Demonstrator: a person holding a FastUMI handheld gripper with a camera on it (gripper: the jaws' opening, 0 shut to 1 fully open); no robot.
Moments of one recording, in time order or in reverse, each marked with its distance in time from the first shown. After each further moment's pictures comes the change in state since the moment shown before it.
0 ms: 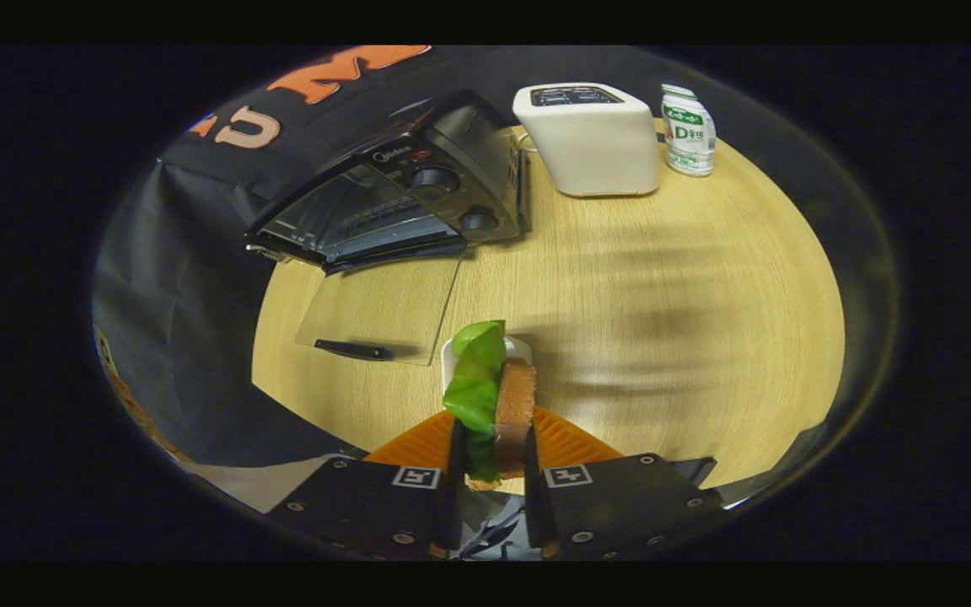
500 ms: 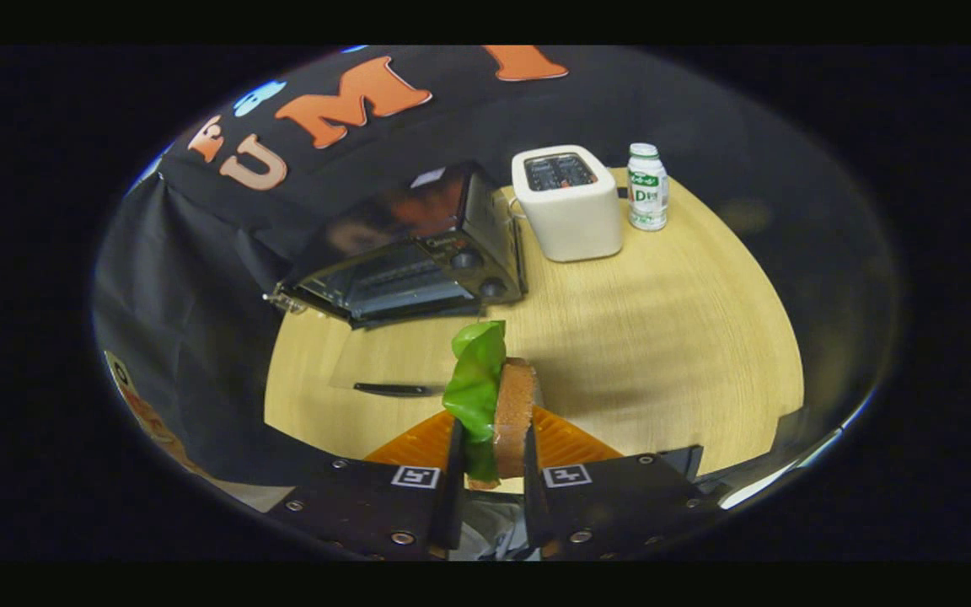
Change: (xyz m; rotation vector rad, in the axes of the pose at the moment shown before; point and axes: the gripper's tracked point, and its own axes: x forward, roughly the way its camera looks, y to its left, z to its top) arm -0.079 0.033 0.042 0.104 -0.286 -0.031
